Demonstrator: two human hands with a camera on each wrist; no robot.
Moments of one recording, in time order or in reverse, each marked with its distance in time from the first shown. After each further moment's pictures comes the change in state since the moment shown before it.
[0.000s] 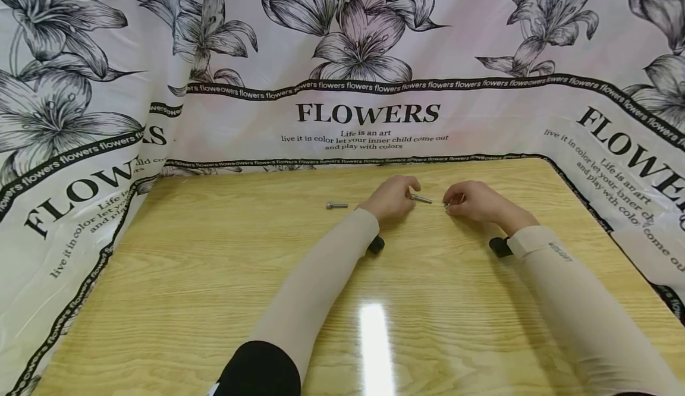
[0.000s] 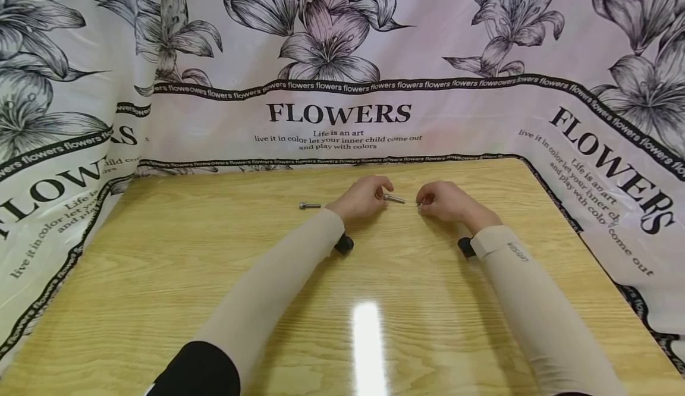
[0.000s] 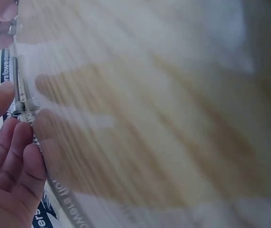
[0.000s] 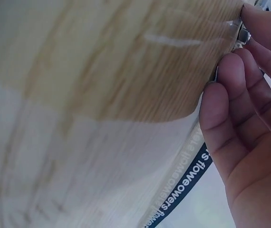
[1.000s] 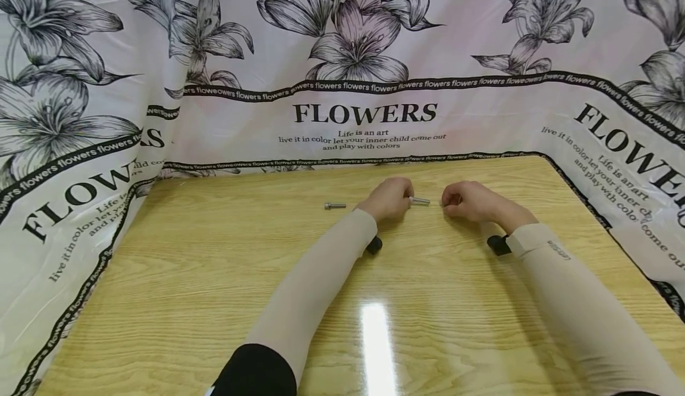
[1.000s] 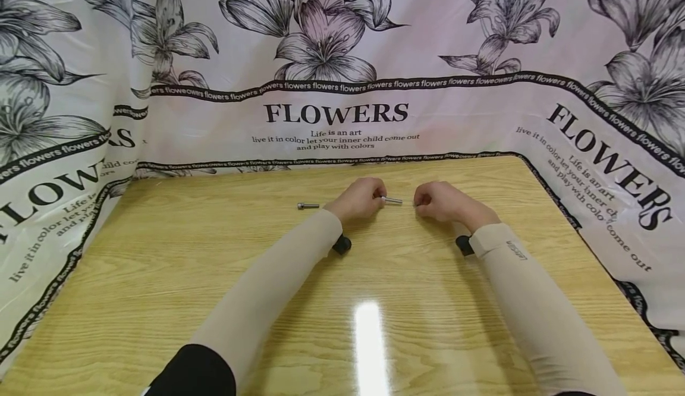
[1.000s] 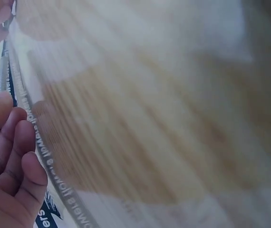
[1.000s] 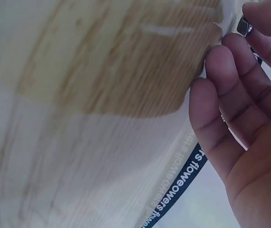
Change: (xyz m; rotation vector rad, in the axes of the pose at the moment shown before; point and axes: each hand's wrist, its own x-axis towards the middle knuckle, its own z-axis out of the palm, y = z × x) left_hand -0.001 0.000 0.001 0.093 -0.007 -0.006; right_hand 0.001 -0.001 -0.001 -0.050 -0.053 -0.039
